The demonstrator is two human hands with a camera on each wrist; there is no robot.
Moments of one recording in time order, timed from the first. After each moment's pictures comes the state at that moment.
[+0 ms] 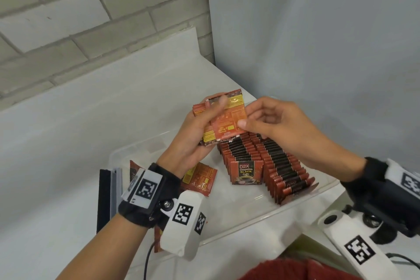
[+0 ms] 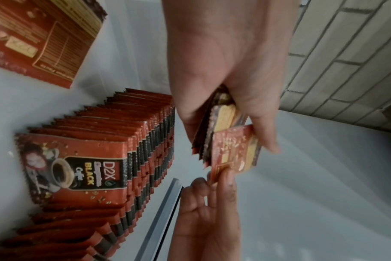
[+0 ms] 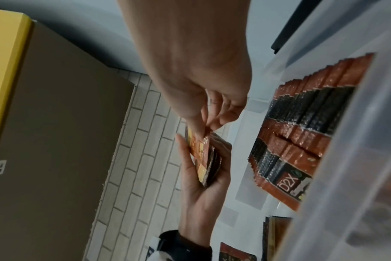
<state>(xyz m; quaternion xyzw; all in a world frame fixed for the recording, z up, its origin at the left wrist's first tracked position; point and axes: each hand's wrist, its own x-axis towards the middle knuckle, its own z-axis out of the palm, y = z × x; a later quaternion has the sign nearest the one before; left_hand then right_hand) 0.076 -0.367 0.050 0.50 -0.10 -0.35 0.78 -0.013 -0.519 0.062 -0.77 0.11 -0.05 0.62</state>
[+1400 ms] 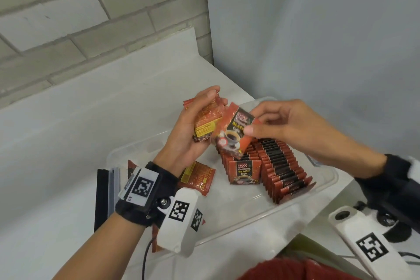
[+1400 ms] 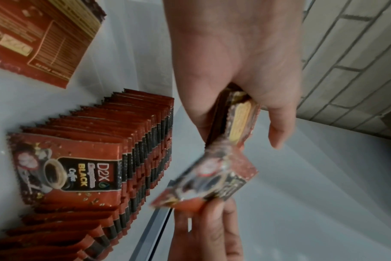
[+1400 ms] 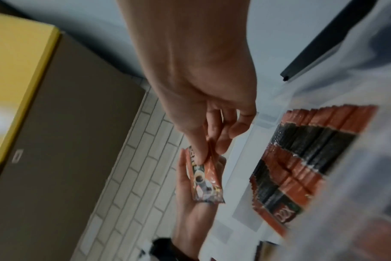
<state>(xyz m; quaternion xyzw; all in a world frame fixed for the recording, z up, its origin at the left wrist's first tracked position) 0.080 -0.367 0.054 0.43 -0.09 -0.33 0.84 -0.027 -0.529 0.083 -0.76 0.08 0.02 0.64</state>
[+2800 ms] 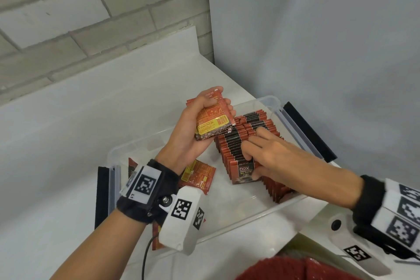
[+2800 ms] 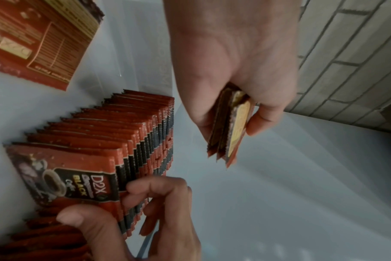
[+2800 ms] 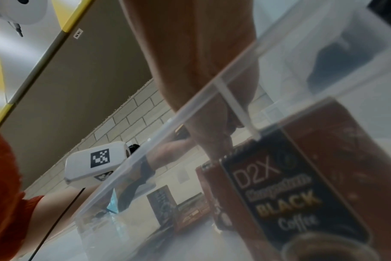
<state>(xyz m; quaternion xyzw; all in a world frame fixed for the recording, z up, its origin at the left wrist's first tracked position) 0.078 -0.366 0.055 0.40 -0.07 -0.34 0.85 -0.035 -0.516 0.027 -0.97 -0.22 -0.09 0.09</state>
